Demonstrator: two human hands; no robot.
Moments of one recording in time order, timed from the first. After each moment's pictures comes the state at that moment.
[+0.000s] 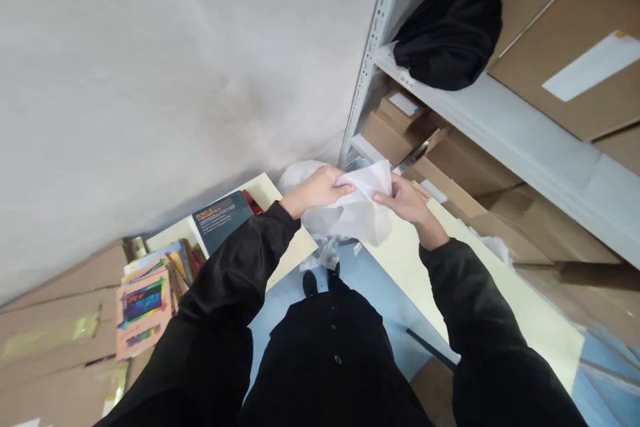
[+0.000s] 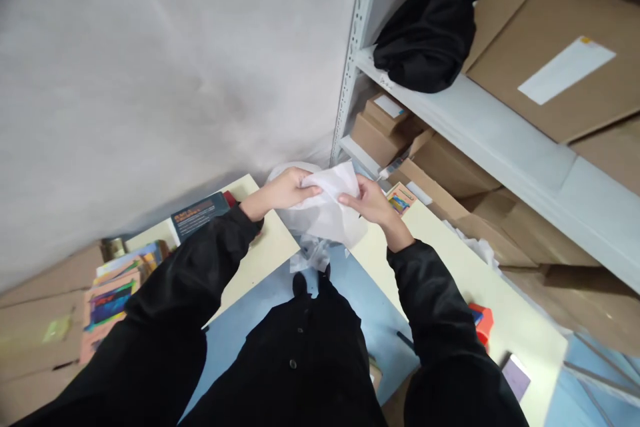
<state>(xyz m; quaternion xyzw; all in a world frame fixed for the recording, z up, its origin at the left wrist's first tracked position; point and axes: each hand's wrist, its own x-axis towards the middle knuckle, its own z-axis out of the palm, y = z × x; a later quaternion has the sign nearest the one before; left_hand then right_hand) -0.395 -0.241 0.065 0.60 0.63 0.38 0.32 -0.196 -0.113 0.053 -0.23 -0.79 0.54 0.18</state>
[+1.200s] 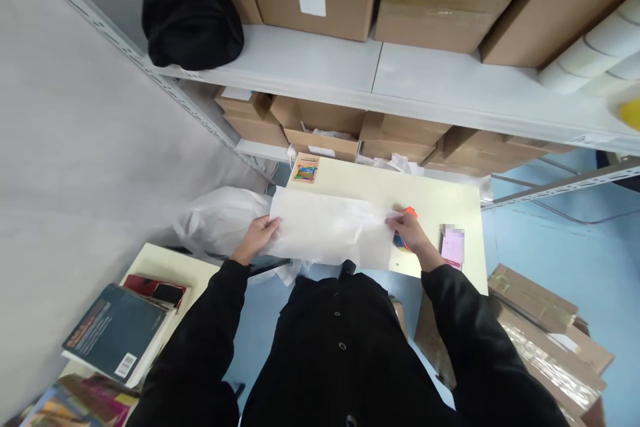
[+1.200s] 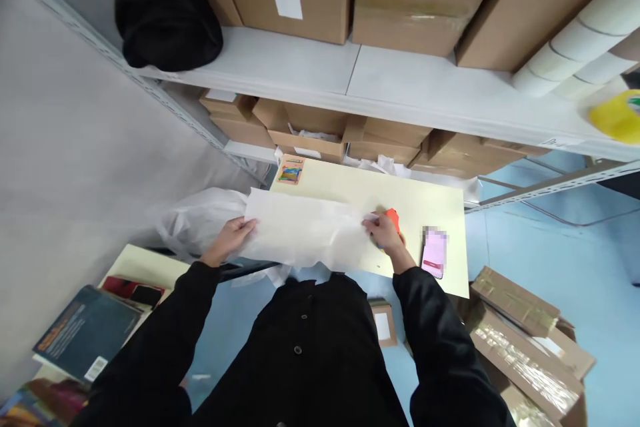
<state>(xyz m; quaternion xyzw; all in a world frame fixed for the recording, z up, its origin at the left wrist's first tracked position) -0.186 -0.183 -0.048 0.44 0.73 0.27 0.44 0.226 -0.144 -0.095 -0.61 -0.50 0.56 0.27</state>
